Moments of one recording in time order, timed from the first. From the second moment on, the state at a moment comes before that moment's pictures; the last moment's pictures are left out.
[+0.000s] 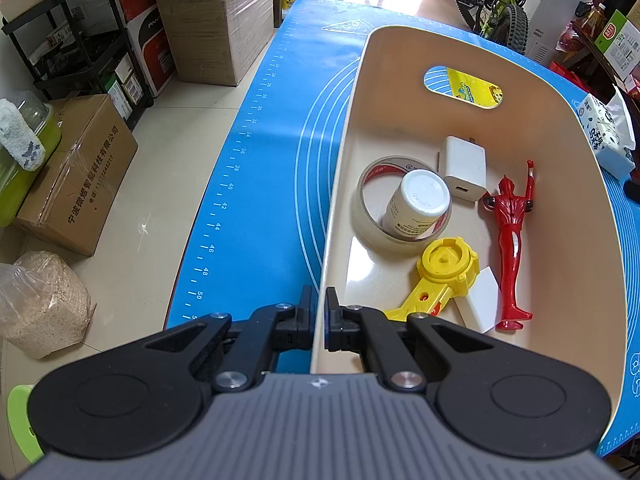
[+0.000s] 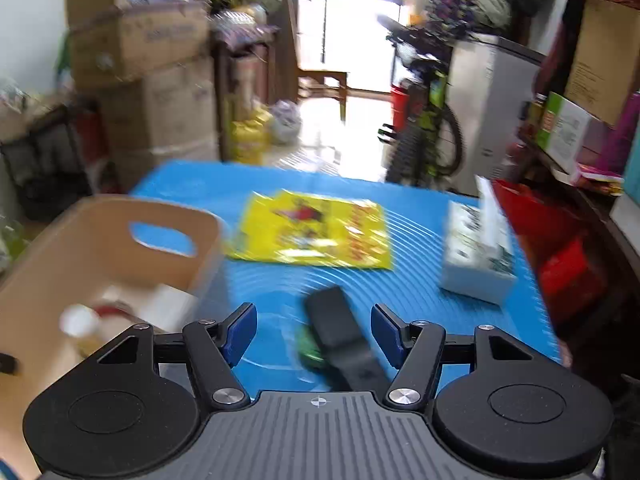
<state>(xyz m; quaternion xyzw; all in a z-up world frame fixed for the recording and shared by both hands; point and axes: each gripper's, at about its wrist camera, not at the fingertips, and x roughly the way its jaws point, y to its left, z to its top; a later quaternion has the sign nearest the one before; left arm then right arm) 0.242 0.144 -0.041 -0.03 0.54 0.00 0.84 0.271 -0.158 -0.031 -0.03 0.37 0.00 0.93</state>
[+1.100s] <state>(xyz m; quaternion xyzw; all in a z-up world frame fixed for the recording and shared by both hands) 0.243 0.143 -0.041 -0.02 0.55 0.00 0.84 0.313 -0.201 -0.120 -0.05 0.43 0.10 0.90</state>
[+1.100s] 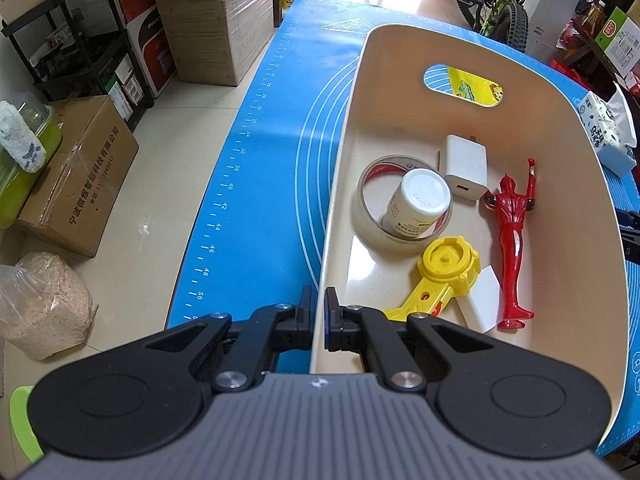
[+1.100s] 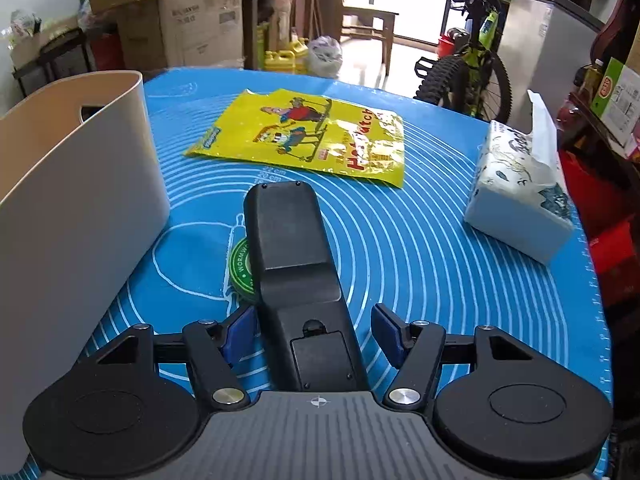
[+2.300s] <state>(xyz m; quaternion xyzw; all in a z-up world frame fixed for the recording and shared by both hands) 0.243 0.141 -0.042 -0.02 0.55 0.00 0.84 0.279 -0.194 -0.083 -0.02 0.34 0.10 0.94</state>
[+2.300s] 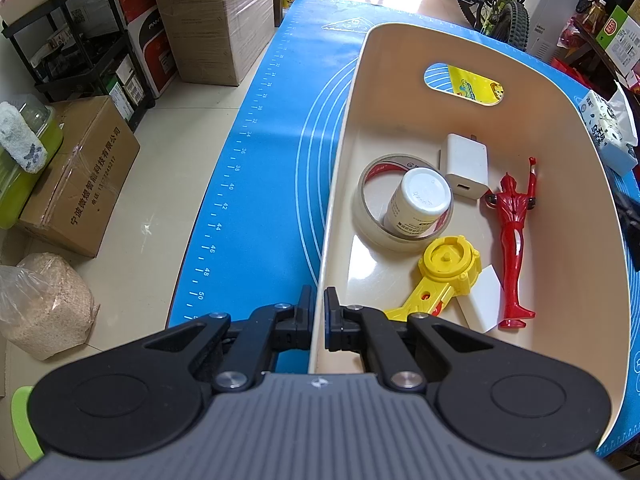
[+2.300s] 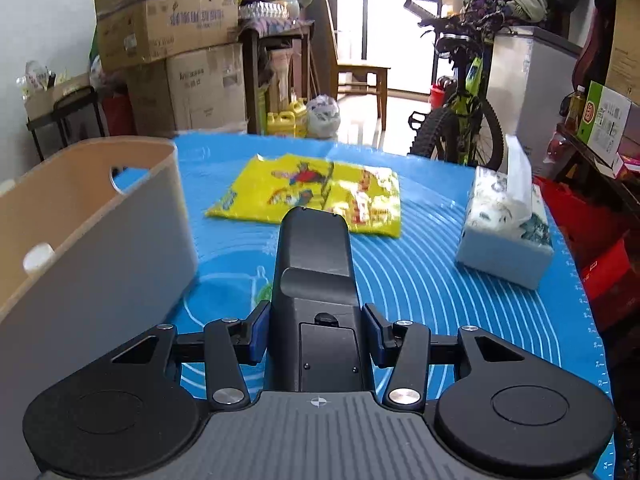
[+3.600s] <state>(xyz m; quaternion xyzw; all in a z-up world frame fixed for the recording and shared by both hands) 0.245 0.137 -0.044 -0.02 0.55 0.00 0.84 0.253 0.011 -0.039 -0.16 0.38 0.24 0.88</state>
